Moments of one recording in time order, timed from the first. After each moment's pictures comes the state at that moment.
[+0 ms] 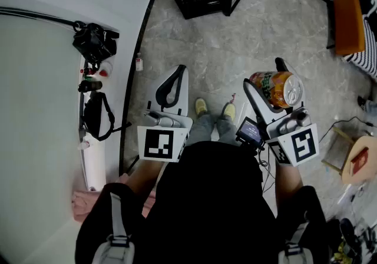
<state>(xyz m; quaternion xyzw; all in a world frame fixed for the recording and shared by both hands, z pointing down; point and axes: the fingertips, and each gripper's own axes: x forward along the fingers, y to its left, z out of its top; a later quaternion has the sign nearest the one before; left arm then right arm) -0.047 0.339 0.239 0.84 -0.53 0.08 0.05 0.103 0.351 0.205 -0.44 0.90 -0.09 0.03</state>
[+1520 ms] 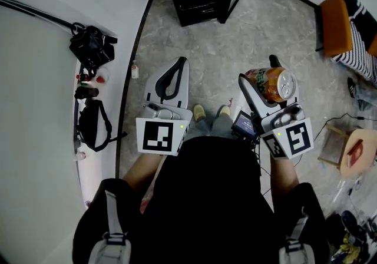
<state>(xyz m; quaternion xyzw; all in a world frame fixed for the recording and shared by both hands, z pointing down) -0.052 0.324 0.234 0.85 -0.53 0.05 0.03 0.090 0.342 0.216 -0.45 0.89 -0.08 0.03</state>
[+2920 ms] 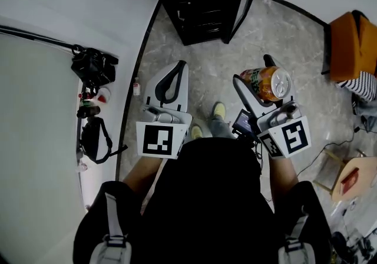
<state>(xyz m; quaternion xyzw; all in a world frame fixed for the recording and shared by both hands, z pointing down) -0.008 0.168 0.227 0.83 -0.55 0.07 0.01 0.124 0.173 0.219 -0.40 0.91 -0.08 0.05</state>
